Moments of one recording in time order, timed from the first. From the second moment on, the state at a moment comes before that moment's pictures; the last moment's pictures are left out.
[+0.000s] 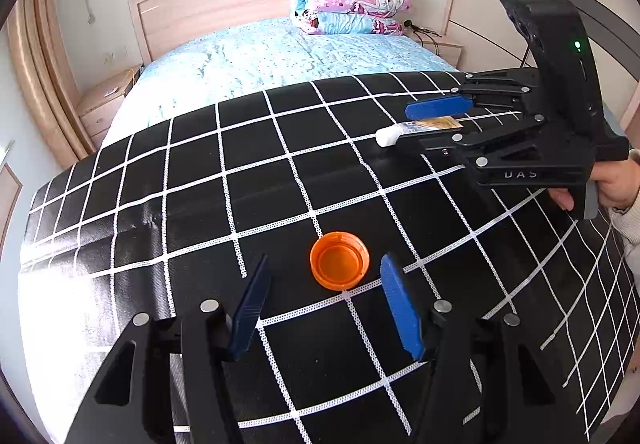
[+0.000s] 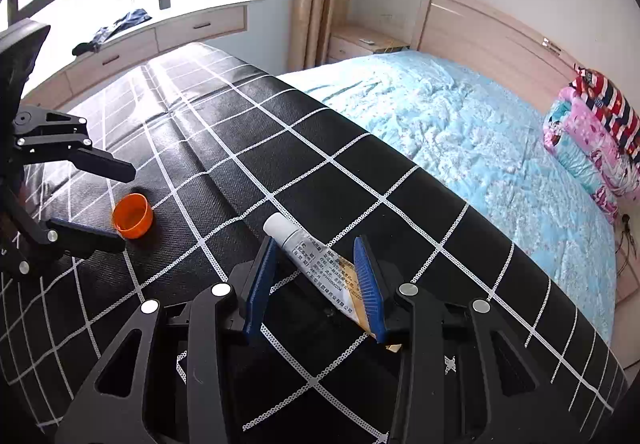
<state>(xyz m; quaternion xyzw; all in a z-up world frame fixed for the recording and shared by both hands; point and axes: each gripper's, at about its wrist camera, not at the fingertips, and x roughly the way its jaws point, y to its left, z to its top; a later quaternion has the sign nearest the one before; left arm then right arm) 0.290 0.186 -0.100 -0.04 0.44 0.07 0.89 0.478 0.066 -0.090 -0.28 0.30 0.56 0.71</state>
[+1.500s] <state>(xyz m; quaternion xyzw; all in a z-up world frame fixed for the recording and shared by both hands) 0.183 0.068 -0.041 0.01 0.38 0.03 0.92 0.330 -0.080 -0.042 -0.22 0.28 0.57 0.74</state>
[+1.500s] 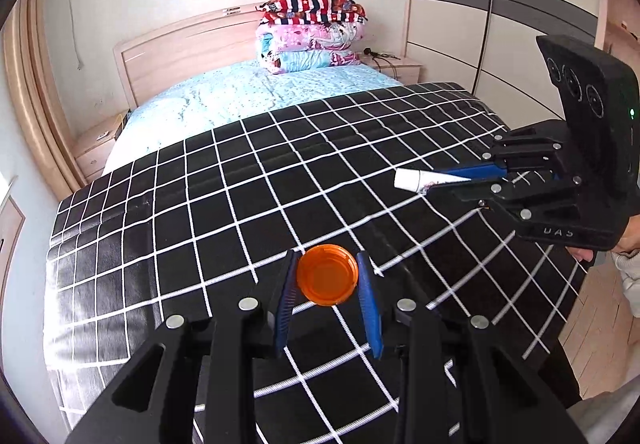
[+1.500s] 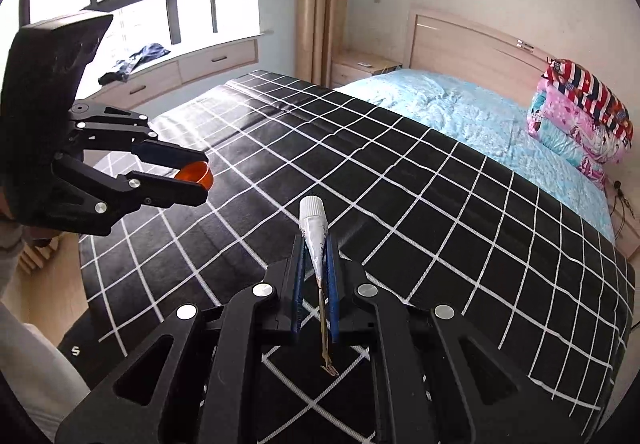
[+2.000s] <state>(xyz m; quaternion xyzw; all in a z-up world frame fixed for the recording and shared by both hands) 0.112 0.012 -0.038 0.03 0.37 0.00 0.93 0.259 -0.152 -0.042 -0.20 0.28 0.56 0.76</state>
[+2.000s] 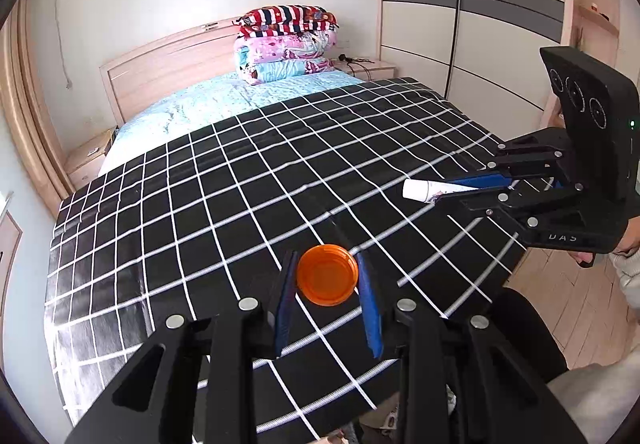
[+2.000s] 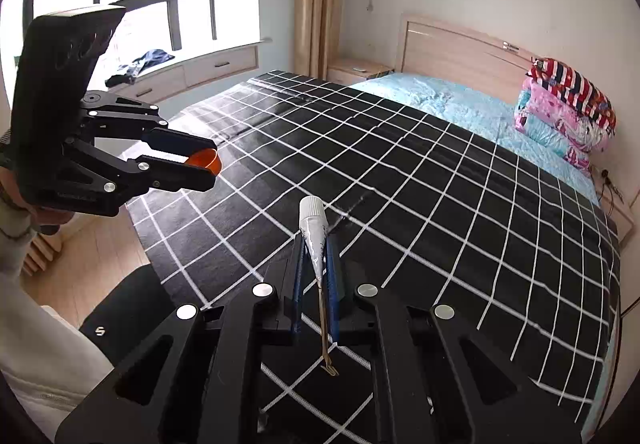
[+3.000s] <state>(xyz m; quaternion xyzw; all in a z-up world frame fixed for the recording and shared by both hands) 0.045 -0.052 -0.159 -0.03 0.48 -0.08 0.87 0.165 -0.210 -0.148 -0.15 0.43 0.52 0.72</state>
